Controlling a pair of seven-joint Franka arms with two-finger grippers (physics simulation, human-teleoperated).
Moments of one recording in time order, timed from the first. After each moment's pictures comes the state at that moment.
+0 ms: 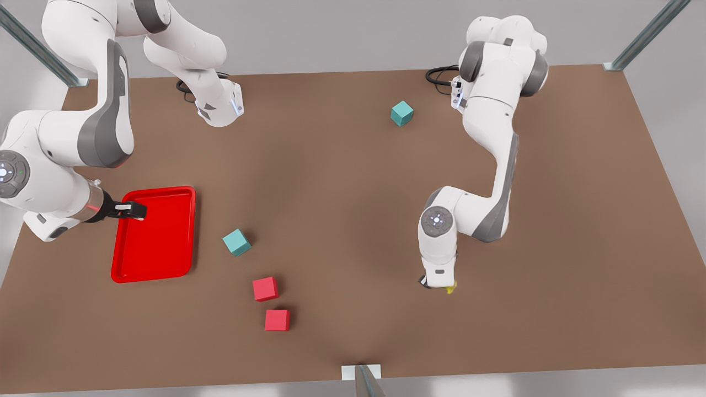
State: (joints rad) left arm -0.48 0.82 0.06 -1.19 0.34 2.10 -1.30; right arm -0.09 0.27 0.11 -1.35 -0.12 1.47 0.02
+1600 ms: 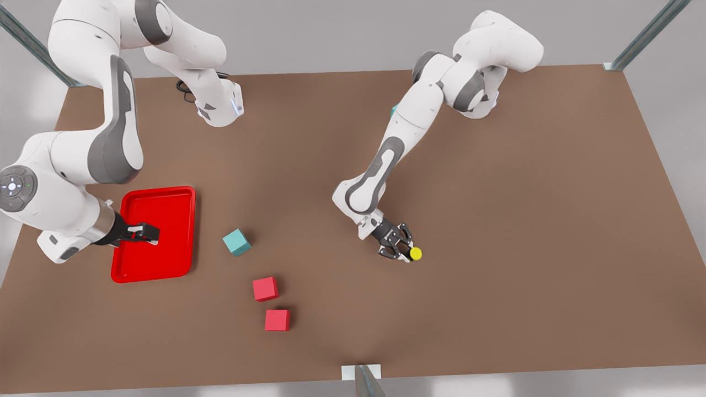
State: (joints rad) left arm -0.87 1.12 0.07 -1.29 1.24 1.76 -2.38; right arm -0.09 0.36 0.13 -1.30 -0.05 1.64 0.01
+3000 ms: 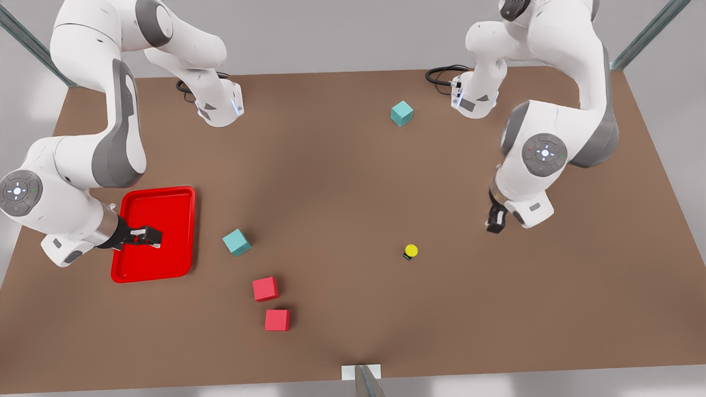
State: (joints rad) left arm -0.13 0.33 -0.19 -1.35 0.12 1.54 -1.52; right arm -0.08 0.37 0.13 -1.29 -0.05 1.65 0.01
